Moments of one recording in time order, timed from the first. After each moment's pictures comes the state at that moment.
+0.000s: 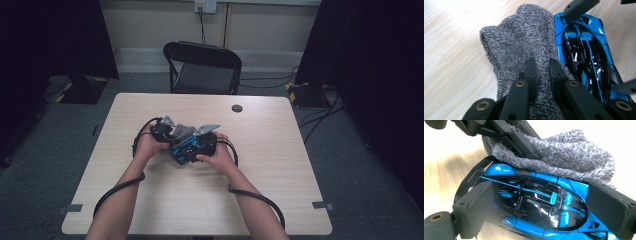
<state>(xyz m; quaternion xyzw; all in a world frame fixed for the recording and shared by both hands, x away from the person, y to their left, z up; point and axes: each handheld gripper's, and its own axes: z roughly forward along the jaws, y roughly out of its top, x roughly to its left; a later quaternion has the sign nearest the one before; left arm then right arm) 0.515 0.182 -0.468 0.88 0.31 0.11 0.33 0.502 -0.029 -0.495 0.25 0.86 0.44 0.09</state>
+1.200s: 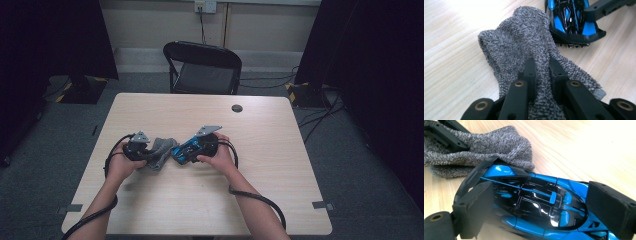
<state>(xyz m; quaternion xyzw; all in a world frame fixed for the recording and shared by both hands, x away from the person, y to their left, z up) 0.444 0.247 -0.471 0.86 0.34 0.11 0.35 0.500 -0.032 -0.499 0.25 0.85 0.46 0.10</state>
